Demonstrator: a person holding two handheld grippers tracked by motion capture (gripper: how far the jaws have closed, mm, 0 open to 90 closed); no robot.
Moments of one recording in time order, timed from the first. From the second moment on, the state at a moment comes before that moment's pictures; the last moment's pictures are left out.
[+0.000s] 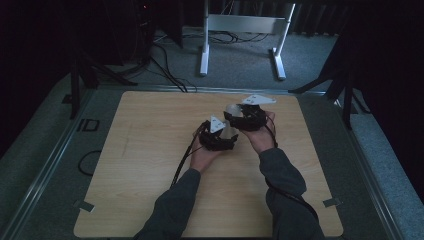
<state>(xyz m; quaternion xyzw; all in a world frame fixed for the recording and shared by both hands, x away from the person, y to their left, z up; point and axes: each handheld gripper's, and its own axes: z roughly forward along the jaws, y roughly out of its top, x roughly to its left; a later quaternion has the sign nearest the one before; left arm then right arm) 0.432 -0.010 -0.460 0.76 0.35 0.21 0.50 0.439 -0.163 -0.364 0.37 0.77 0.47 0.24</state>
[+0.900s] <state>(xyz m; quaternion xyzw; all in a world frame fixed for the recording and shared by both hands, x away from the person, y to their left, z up) 0.432 -0.013 -0.463 0.77 0.35 0.23 0.49 0.439 -0.165 -0.357 0.37 0.76 0.48 0.23</state>
